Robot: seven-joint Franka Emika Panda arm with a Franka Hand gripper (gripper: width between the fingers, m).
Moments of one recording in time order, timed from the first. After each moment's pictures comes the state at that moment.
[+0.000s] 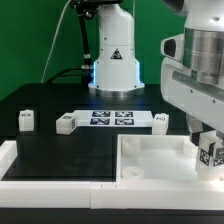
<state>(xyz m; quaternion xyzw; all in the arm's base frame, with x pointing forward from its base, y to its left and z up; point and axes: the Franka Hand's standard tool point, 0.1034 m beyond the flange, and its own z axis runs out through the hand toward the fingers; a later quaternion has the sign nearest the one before) 0.647 0.110 0.073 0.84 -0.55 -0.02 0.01</state>
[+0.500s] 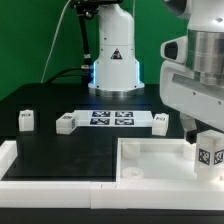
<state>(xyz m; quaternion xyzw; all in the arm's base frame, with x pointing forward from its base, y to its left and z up) 0.652 0.112 0.072 0.90 -0.44 -0.01 0.00</state>
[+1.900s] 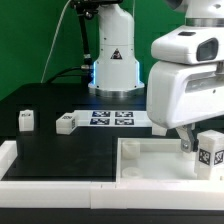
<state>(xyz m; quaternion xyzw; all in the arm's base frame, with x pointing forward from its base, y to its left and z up) 0.653 0.107 0.084 0.94 0.34 0.01 0.01</state>
